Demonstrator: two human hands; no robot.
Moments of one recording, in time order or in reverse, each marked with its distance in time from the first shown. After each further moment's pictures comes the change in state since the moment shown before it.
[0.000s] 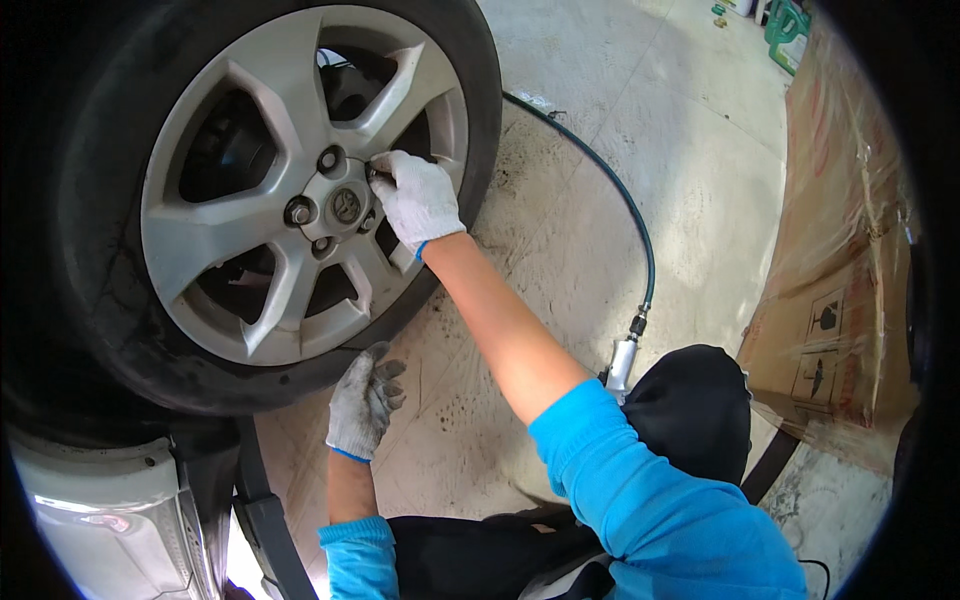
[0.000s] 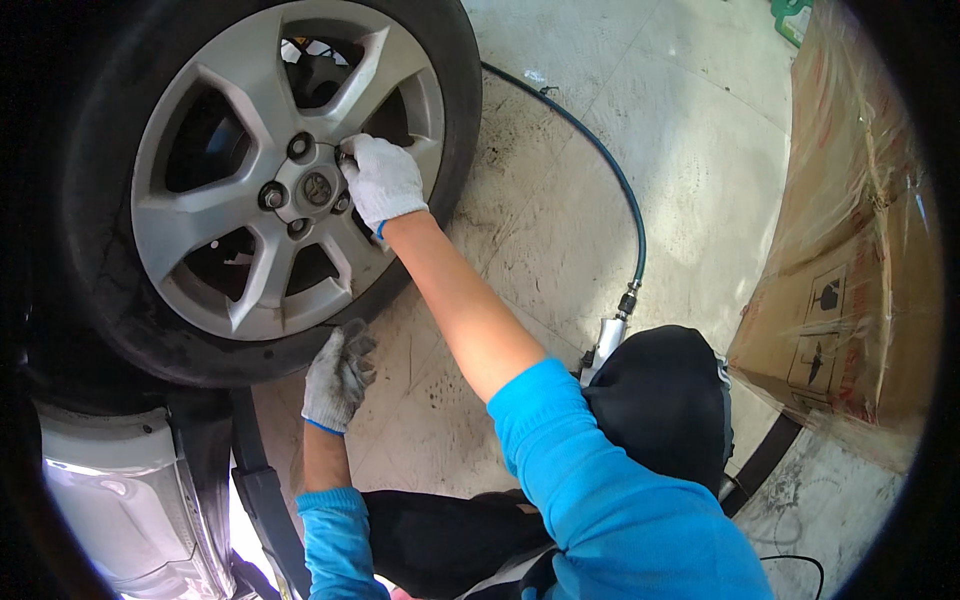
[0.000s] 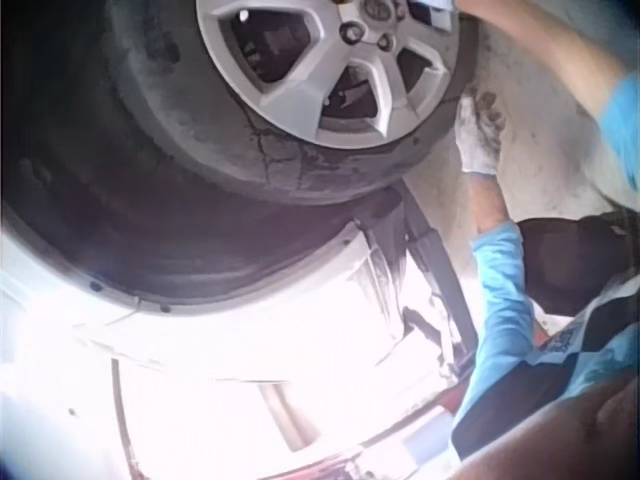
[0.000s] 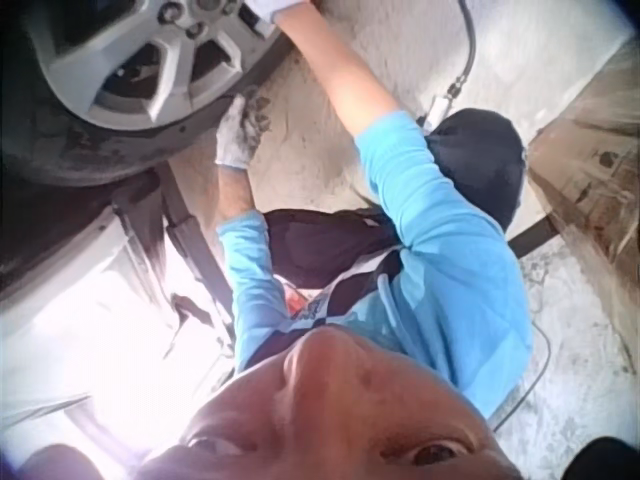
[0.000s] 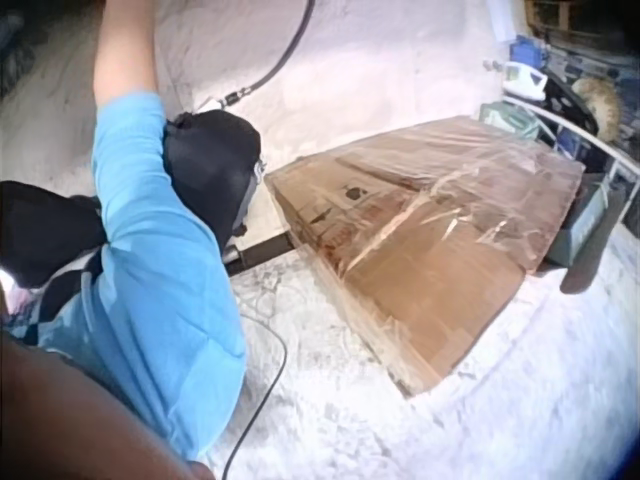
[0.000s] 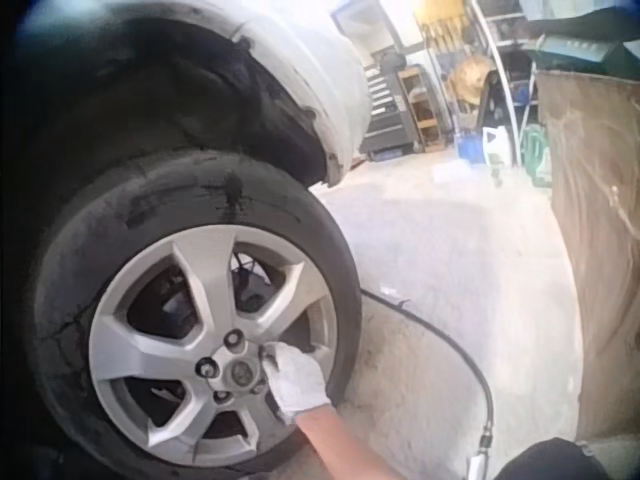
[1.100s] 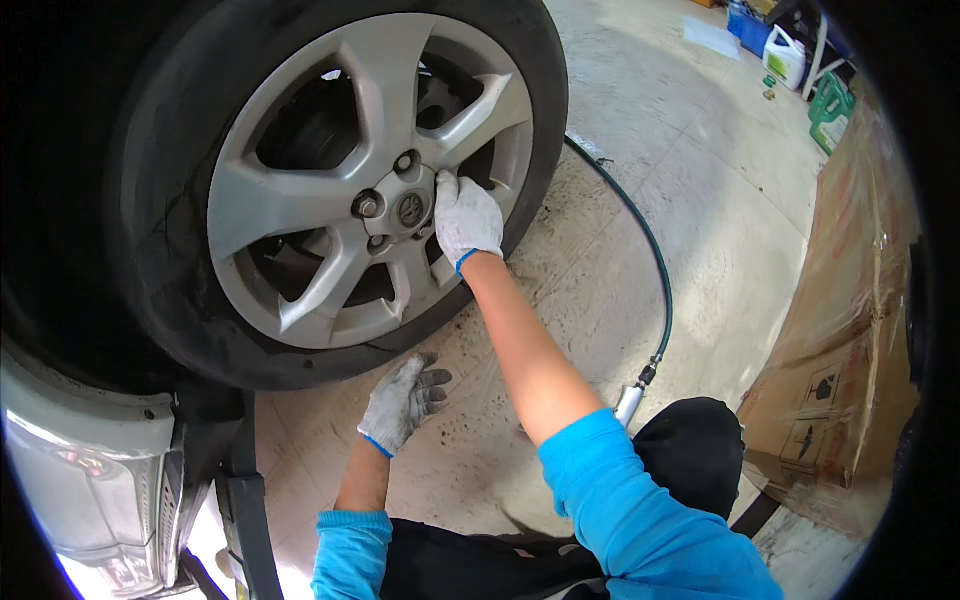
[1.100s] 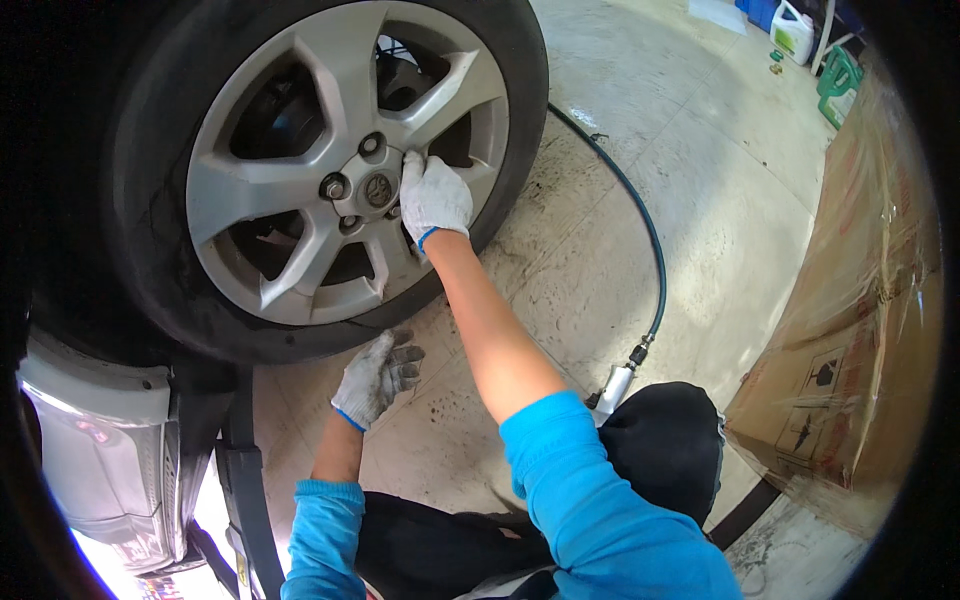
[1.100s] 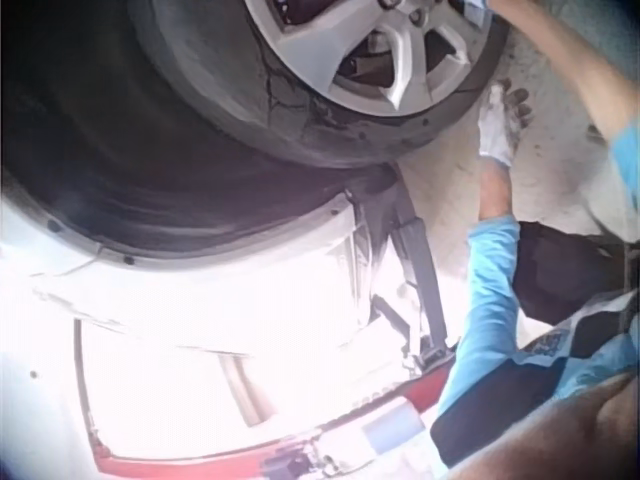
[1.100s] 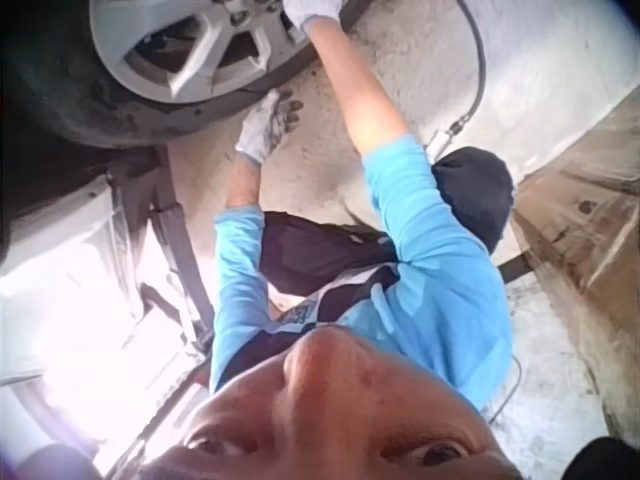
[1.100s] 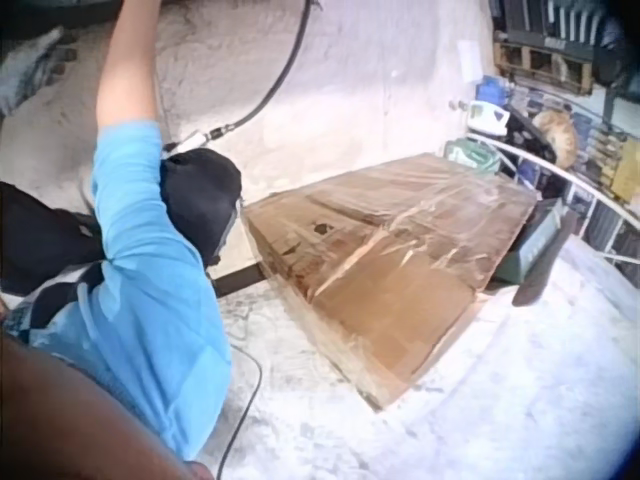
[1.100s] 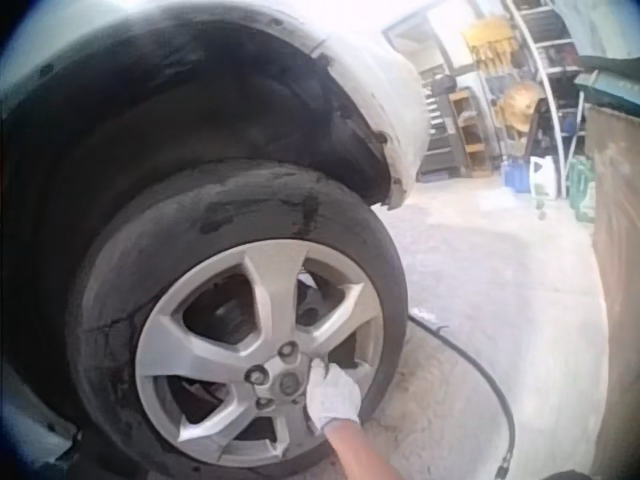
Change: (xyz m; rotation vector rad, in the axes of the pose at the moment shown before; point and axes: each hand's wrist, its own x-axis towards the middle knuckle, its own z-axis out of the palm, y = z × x) left_hand 0.002 -0.008 0.023 0.035 -0.075 -0.051; right_hand 0.000 -0.014 0.009 -0.274 -0.119 0.166
